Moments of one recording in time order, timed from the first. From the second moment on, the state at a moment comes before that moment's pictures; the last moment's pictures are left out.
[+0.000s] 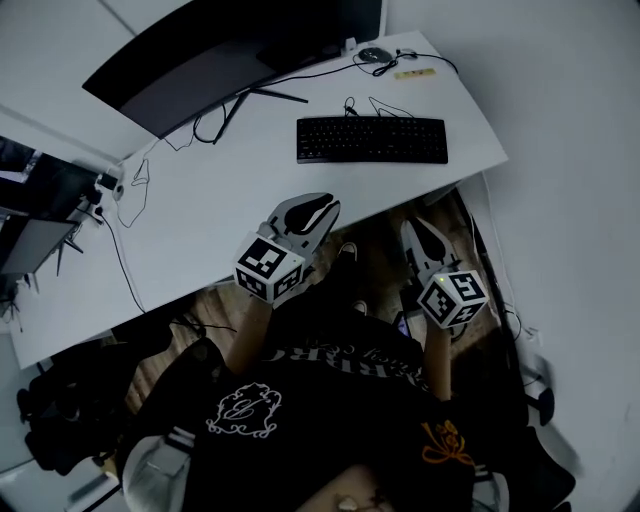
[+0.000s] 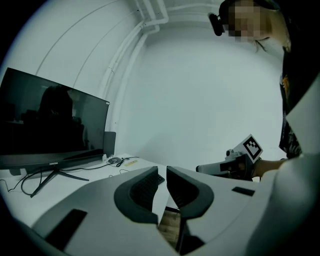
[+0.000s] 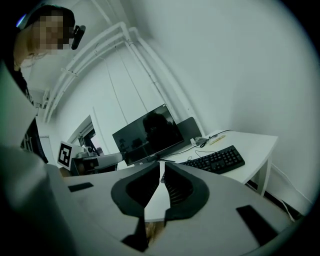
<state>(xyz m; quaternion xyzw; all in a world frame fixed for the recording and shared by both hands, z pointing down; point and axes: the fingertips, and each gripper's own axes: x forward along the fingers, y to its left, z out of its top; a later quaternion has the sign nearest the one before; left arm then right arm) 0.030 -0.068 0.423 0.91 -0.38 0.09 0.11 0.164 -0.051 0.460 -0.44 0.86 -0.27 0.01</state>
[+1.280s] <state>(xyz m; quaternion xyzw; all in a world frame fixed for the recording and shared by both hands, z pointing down) -0.094 -0.301 0.624 0.85 -0.39 0.23 0.27 0.282 -0.276 0.637 -0.53 0.75 -0.35 -0.19</state>
